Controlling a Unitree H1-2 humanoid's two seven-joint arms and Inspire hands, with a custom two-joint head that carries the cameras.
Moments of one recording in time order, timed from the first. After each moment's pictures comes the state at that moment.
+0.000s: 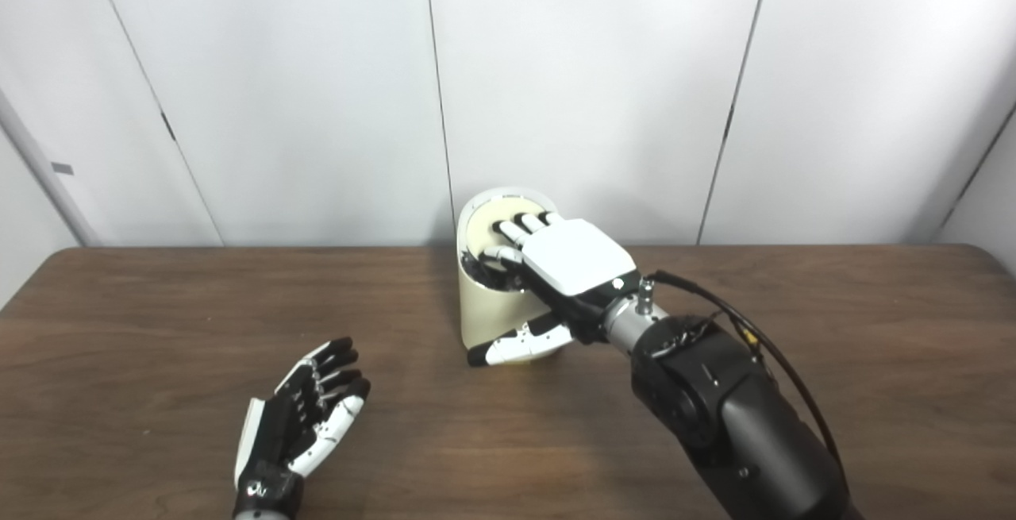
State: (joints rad) left arm 0.03 -0.03 0.01 -0.08 0.16 -0.06 0.11; right arm -0.59 -0.34 0.45 -0.24 -1.06 0.16 0.56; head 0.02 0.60
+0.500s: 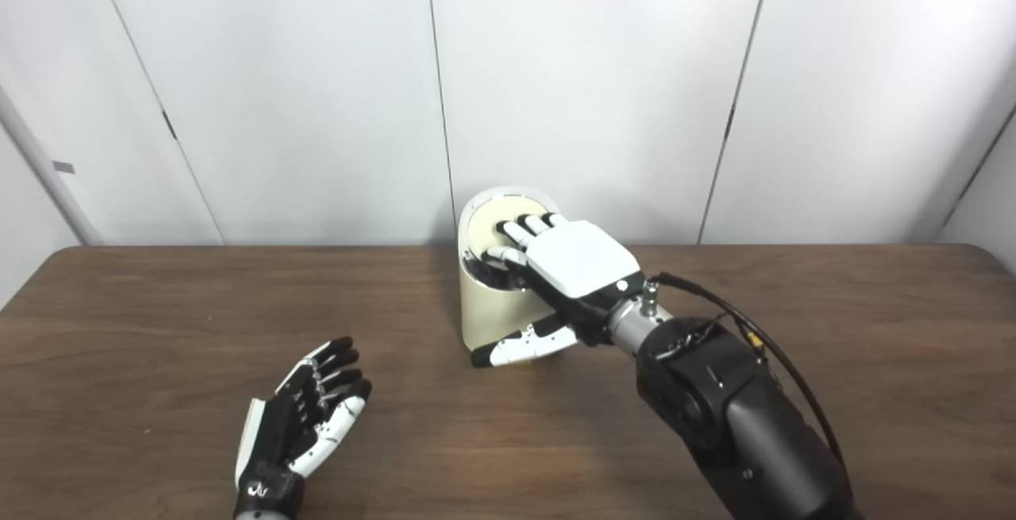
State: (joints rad) left arm 0.03 -0.03 0.01 -0.08 0.15 -0.06 0.11; right arm -0.57 -0.34 0.43 -0.23 -1.07 0.15 0.56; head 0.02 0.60
